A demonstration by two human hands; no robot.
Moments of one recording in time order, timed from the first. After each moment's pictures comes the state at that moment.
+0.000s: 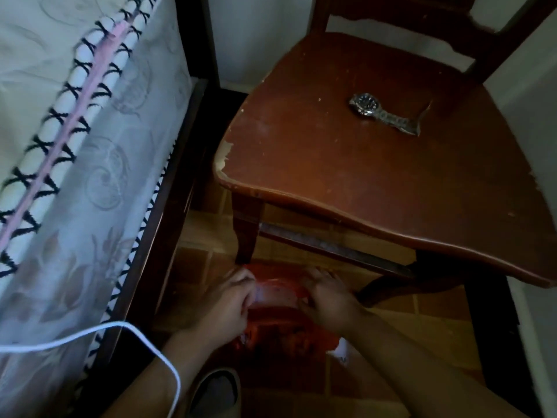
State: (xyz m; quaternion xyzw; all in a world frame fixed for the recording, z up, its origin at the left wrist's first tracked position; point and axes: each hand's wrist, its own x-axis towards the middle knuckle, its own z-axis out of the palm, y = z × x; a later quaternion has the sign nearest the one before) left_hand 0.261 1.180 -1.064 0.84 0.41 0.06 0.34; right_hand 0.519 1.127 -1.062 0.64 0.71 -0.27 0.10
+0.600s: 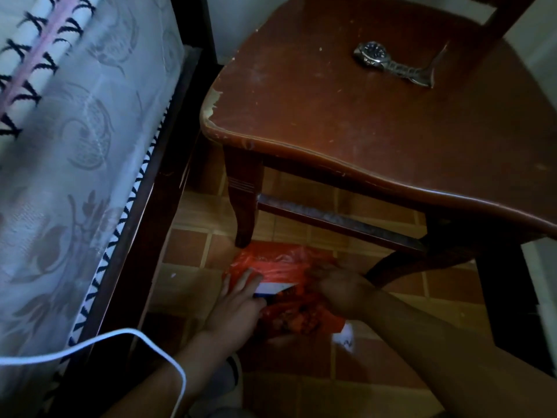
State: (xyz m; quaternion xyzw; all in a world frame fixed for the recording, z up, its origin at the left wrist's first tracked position) left_hand 0.277 1.130 -1.132 0.87 0.40 -0.14 0.24; right_hand 0.556 1.110 -1.121 0.51 0.79 -0.26 0.22
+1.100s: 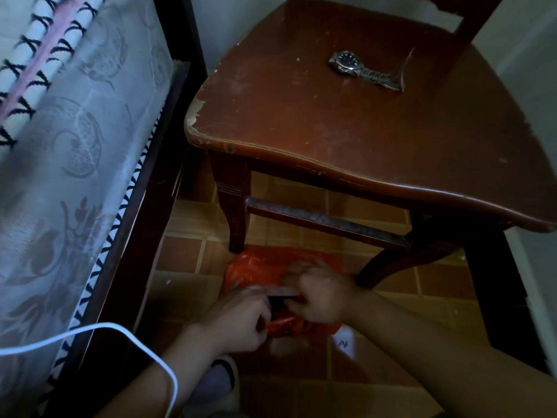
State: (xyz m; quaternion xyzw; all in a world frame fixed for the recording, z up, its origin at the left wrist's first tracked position) left_hand 0.286 1.141 -1.099 0.89 0.28 -0.10 0.33; right_hand 0.514 1.114 -1.057 0.55 0.77 -0.30 0.12
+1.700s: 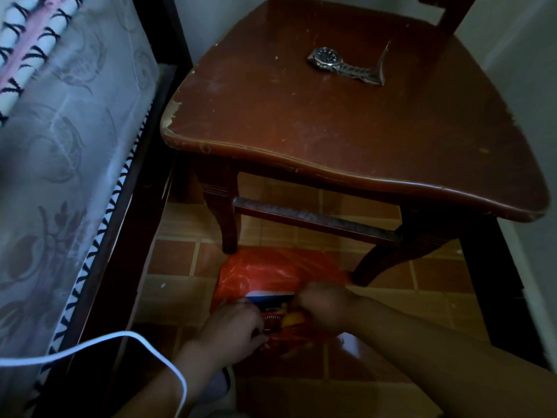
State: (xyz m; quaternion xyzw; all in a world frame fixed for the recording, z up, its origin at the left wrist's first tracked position) left_hand 0.295 1.118 -1.105 0.87 0.35 -0.18 0.30; right_hand 0.535 1.085 -1.087 0.53 0.76 -0.34 0.18
